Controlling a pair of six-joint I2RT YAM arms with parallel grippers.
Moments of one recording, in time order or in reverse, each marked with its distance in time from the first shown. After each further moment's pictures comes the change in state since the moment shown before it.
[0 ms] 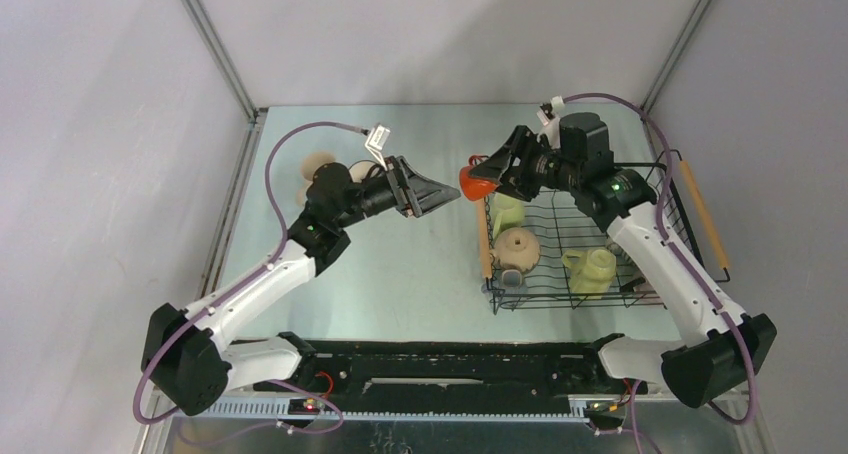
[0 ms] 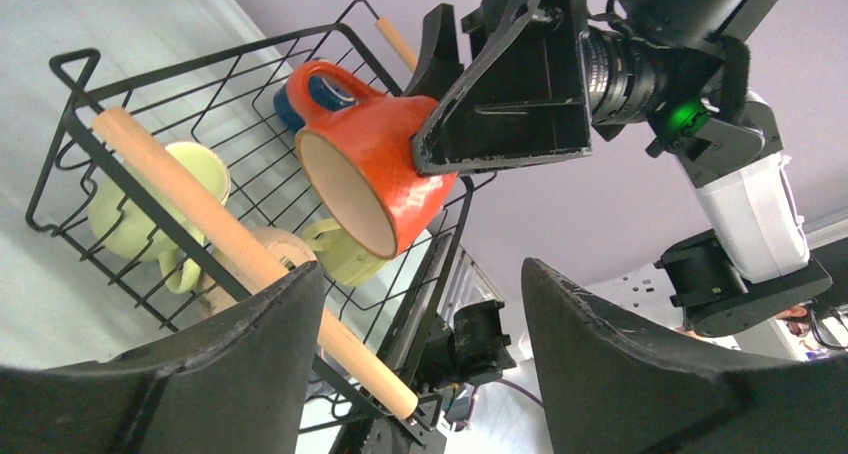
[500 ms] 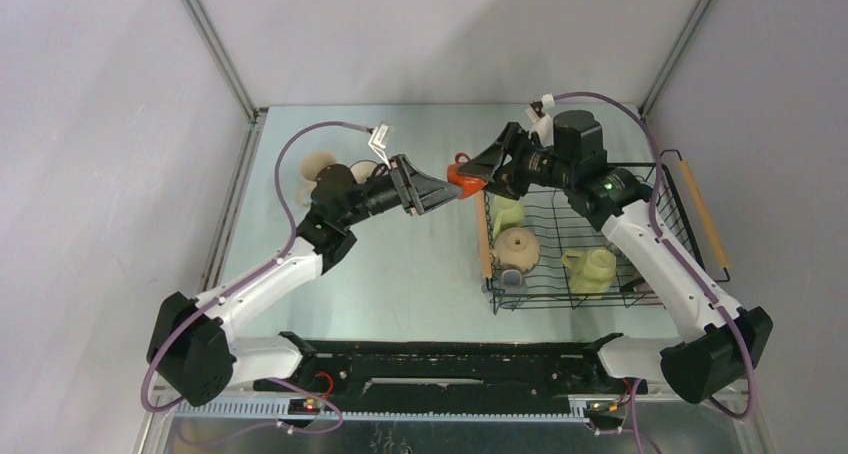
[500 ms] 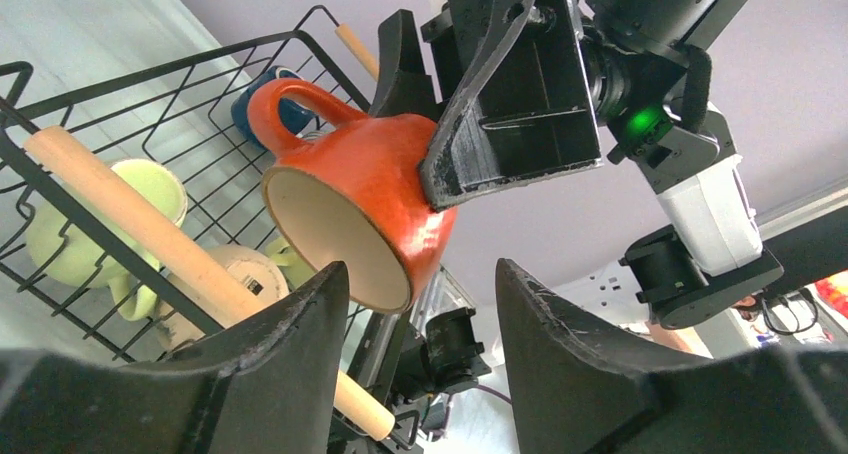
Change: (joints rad) left arm -0.009 0.047 -0.015 0.147 0.031 -0.074; right arm 0.034 0.022 0.000 0.095 -0.082 0.094
